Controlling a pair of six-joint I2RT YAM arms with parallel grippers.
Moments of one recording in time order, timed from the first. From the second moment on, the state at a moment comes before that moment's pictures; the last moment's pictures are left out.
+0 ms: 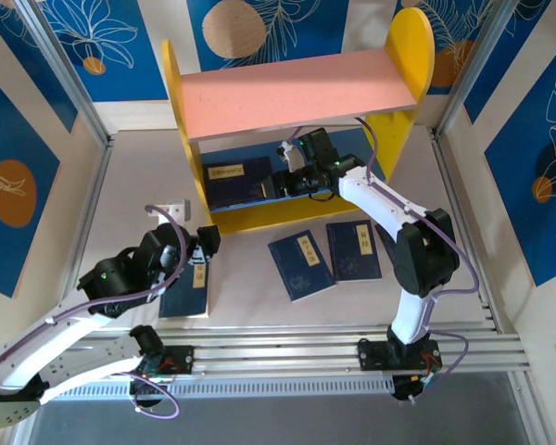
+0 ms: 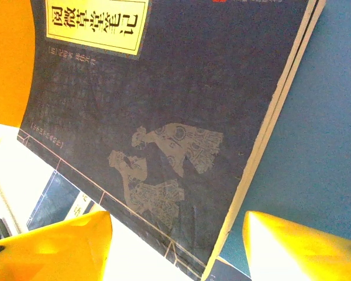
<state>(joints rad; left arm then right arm) -0.92 0.78 0.97 -0.77 -0.54 -0.63 0.50 1.82 1.54 -0.57 -0.48 0.22</state>
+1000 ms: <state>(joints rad) -0.92 0.78 0.96 -0.77 -0.54 -0.63 0.53 1.82 1.54 -0.57 -0.47 0.22</state>
